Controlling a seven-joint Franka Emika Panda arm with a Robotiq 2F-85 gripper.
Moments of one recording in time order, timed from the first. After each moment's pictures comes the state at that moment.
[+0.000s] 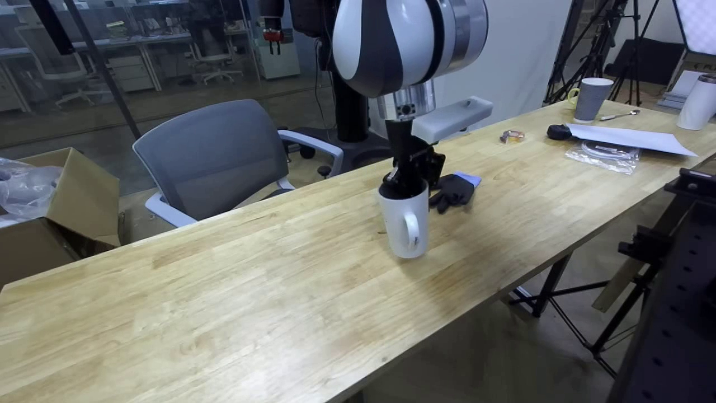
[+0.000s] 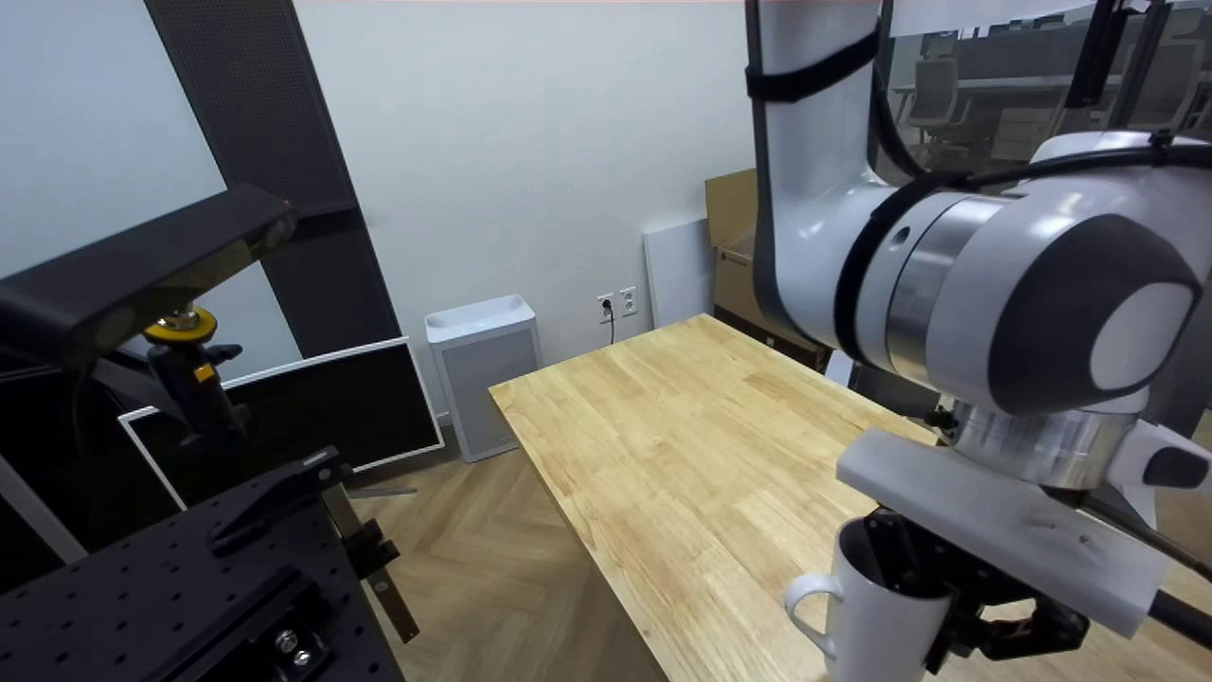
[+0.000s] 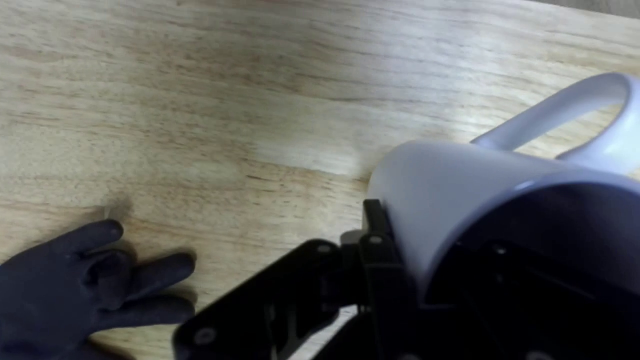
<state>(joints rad) -0.19 0.79 -0.09 -2.09 0.00 2.68 -0.19</state>
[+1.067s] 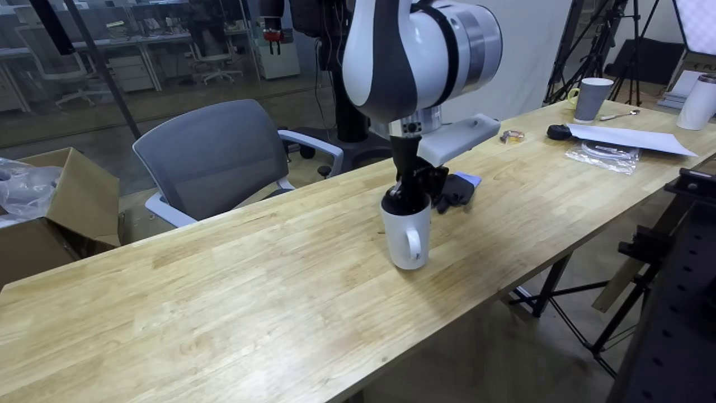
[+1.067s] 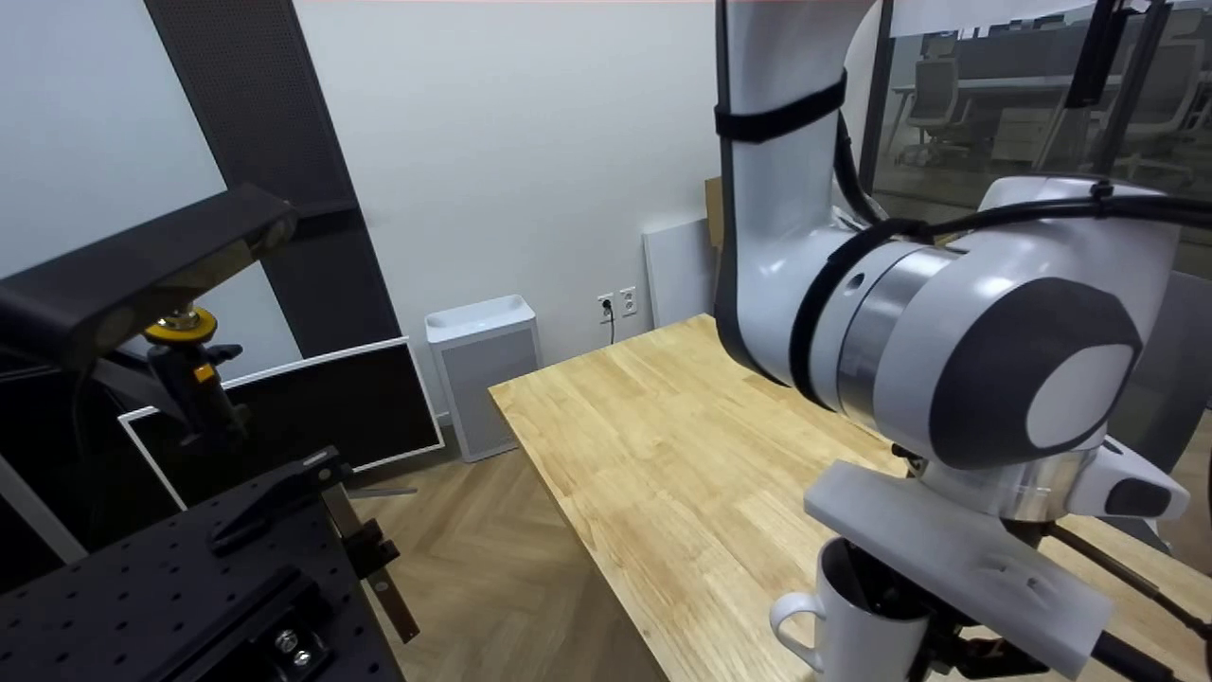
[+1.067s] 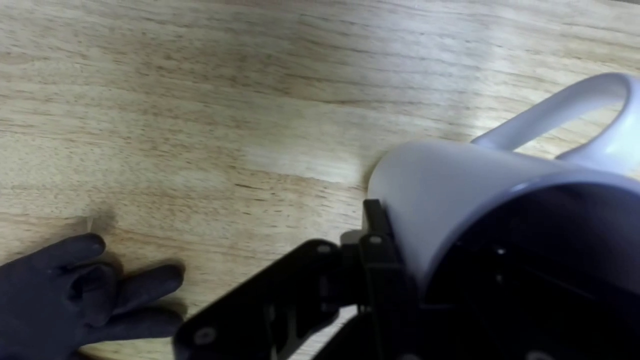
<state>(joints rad) -0.18 0.81 -0.09 -2.15 0.00 2.82 -0.17</state>
